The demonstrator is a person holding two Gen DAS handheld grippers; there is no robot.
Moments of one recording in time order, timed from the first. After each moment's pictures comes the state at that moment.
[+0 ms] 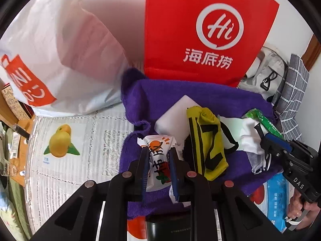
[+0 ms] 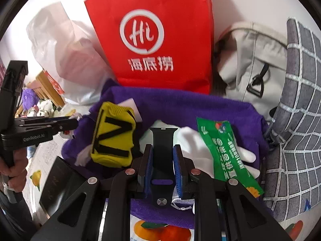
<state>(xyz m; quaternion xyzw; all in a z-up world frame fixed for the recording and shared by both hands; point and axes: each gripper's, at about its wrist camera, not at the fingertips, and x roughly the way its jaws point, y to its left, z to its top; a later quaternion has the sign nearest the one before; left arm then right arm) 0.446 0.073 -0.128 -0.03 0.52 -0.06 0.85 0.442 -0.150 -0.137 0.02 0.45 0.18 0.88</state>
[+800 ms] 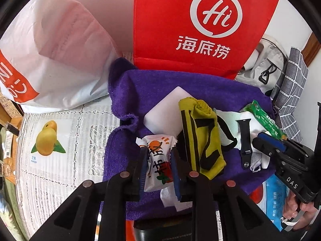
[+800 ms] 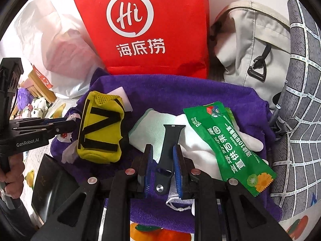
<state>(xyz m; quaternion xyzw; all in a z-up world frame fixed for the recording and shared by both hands) 0.455 0.064 -0.145 -0.03 0.53 -0.08 0.84 0.449 -0.147 -0.157 0.02 0.47 0.16 0.87</state>
